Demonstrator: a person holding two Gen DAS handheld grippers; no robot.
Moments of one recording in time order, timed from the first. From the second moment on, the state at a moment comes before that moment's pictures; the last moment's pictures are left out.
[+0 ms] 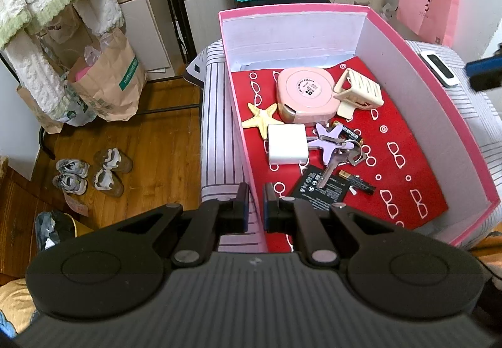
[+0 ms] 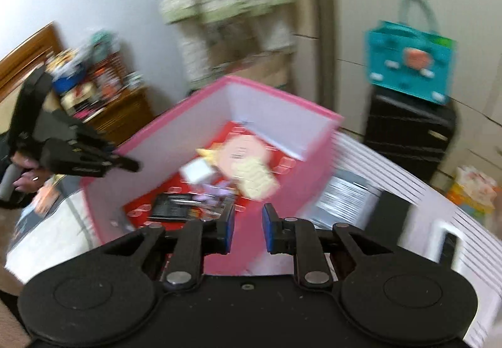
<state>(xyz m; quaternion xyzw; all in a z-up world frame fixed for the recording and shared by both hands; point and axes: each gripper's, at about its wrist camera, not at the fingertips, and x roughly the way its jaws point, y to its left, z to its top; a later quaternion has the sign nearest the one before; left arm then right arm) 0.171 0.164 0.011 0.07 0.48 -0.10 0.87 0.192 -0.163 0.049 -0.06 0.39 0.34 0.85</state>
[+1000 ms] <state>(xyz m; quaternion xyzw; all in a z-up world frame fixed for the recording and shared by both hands) 0.178 0.147 0.009 0.11 0.50 -0.07 0.86 0.287 -0.301 -0.063 -0.04 0.42 0.10 0.90</state>
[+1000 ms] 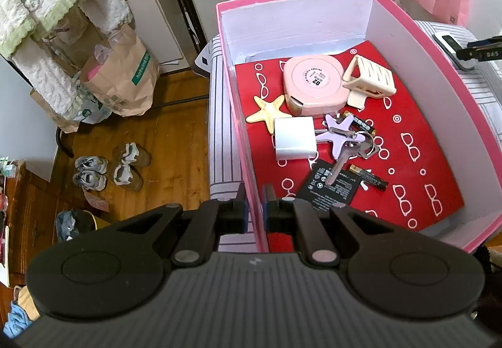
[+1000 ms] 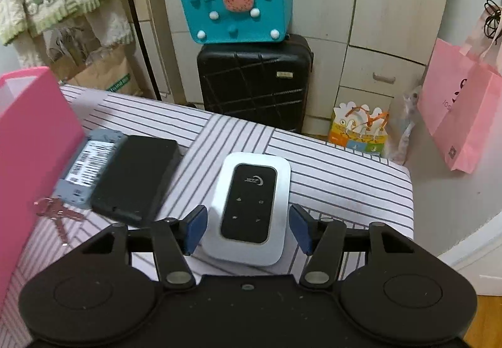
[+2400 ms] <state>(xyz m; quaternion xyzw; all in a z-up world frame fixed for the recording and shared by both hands) 0.176 0.149 0.007 0.12 0.48 -0.08 0.86 0.197 -0.174 0.057 -0.02 0.34 0.35 0.87</state>
